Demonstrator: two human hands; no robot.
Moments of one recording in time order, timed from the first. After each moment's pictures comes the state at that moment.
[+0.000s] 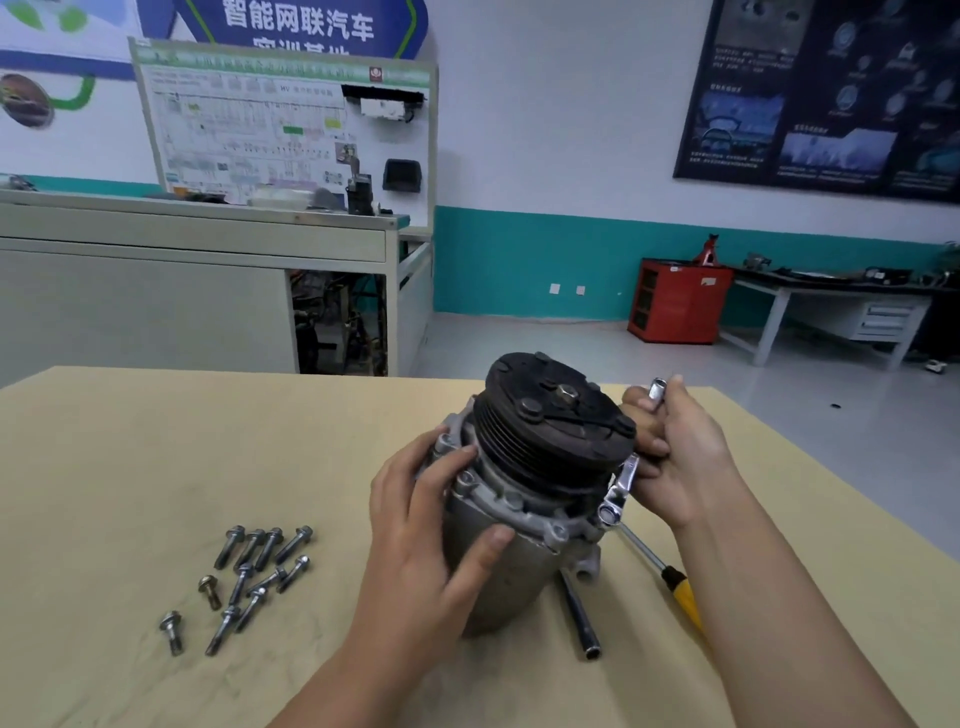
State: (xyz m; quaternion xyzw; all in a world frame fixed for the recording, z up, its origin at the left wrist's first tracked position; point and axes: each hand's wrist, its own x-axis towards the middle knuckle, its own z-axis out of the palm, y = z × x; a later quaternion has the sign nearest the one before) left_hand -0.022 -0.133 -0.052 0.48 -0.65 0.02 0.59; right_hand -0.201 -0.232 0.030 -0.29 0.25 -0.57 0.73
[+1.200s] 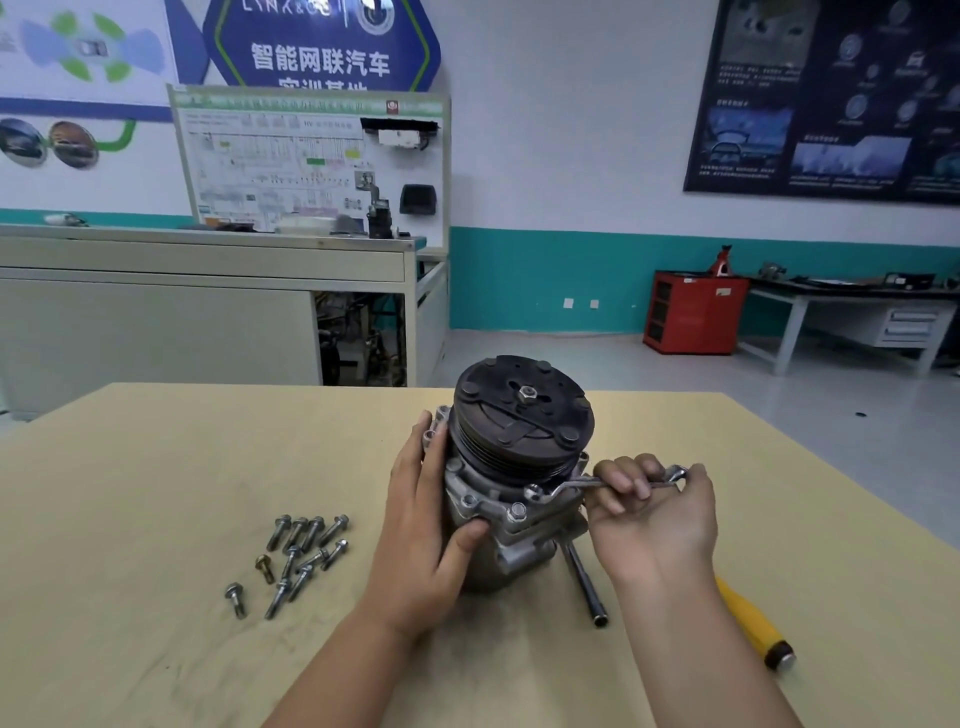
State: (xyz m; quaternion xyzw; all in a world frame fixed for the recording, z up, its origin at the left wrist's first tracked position) left_hand 0.004 -0.141 -0.073 0.45 -0.69 0.04 0.57; right_hand -0.174 -0.158 0.002 -0.12 0.14 -0.69 0.70
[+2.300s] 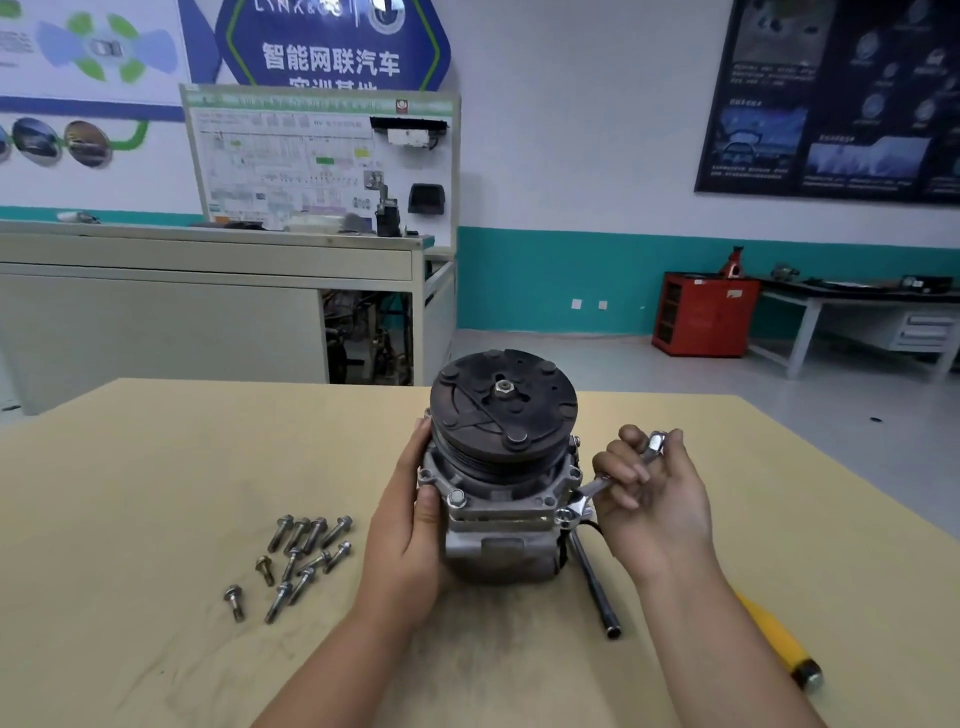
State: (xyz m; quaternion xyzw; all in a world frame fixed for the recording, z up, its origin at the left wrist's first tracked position) left_hand 0.010 -0.145 -0.079 0.45 -0.58 -0.09 0.67; right_hand -0.176 -0.195 -0.015 -0.21 0.09 -0.62 0.75
